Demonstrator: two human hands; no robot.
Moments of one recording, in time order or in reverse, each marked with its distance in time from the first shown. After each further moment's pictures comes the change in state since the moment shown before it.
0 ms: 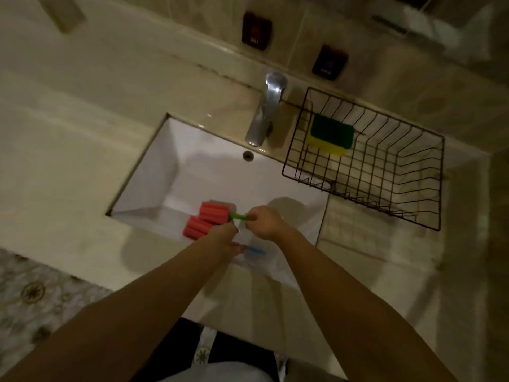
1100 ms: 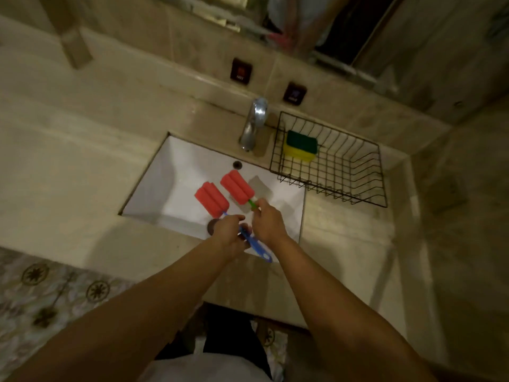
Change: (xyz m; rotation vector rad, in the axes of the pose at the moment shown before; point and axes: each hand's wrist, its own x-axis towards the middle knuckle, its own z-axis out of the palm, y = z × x) left_hand -0.068 -0.033 -0.018 -0.242 -0.242 0.177; right_hand -0.105 -0.040 0.028 0.270 0.571 -0.008
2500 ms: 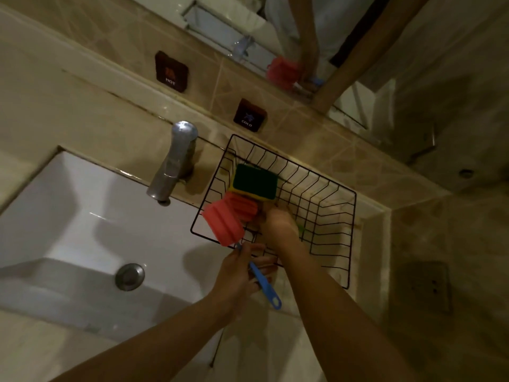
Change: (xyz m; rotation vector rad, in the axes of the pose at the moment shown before) left_hand 0.080 -0.045 0.195 0.142 -0.232 0.110; right_hand 0.232 0.116 -0.144 -0.583 -0.203 0.244
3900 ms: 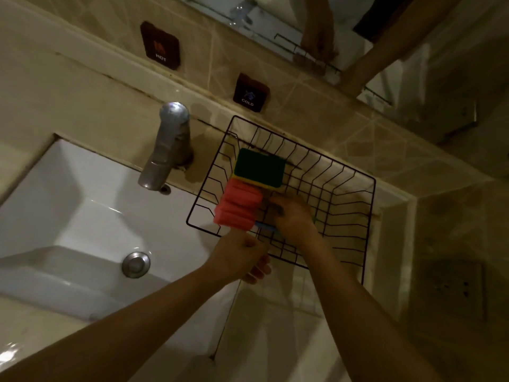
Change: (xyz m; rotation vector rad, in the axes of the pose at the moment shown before) left_hand 0.013 0.040 0.002 0.811 -0.073 -0.020; right_hand -0.003 0.040 -0.005 0.234 0.126 -0.473
